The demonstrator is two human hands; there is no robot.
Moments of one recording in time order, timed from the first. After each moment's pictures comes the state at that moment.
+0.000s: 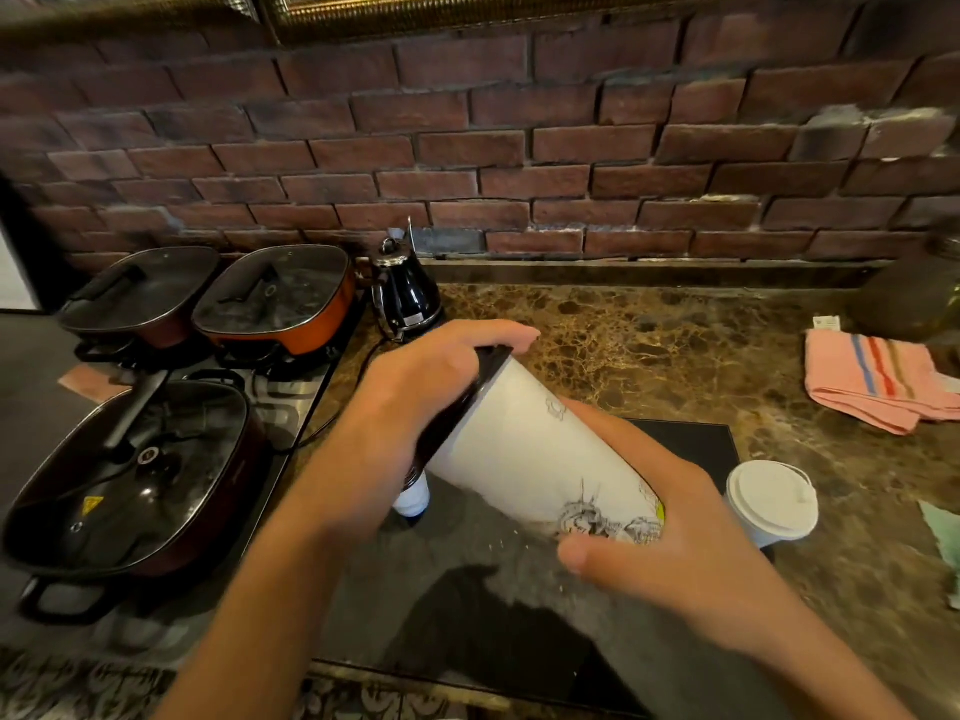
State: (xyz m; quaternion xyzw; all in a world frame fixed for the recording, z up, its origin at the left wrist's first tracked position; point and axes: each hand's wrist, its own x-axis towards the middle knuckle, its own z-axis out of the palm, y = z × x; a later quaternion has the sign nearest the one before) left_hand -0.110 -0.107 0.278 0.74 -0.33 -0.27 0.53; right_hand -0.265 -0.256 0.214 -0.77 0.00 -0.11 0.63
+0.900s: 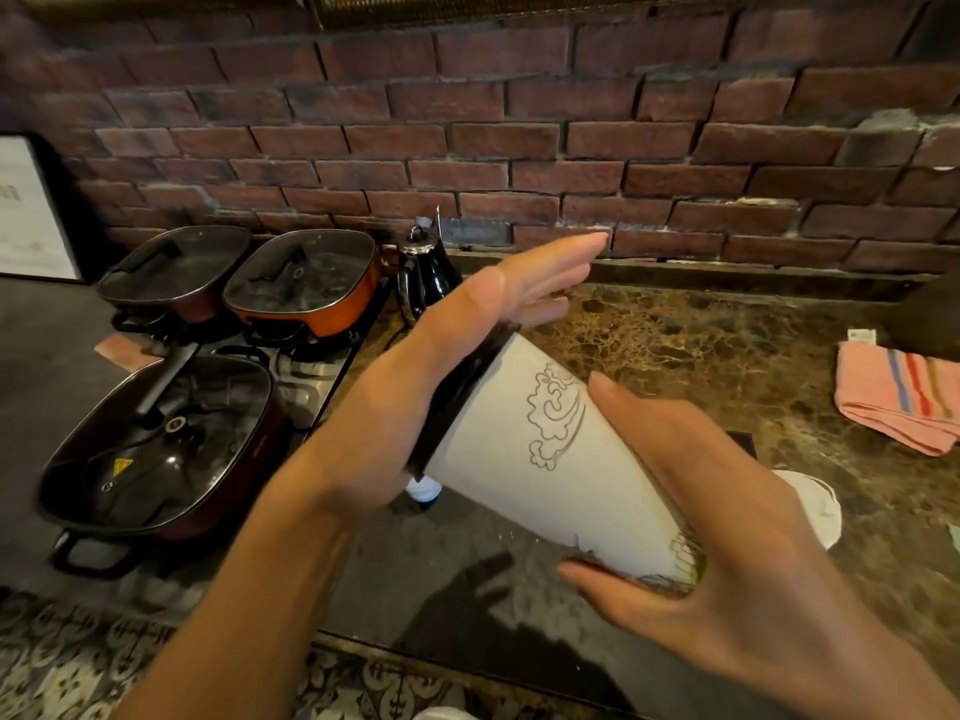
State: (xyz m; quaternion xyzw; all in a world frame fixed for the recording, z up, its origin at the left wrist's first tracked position) left_hand -0.129 -0.099 0.323 0.63 -0.50 -0.30 0.50; right_hand -0.275 -0.251 0.251 -0.92 -0.10 -0.23 0.30
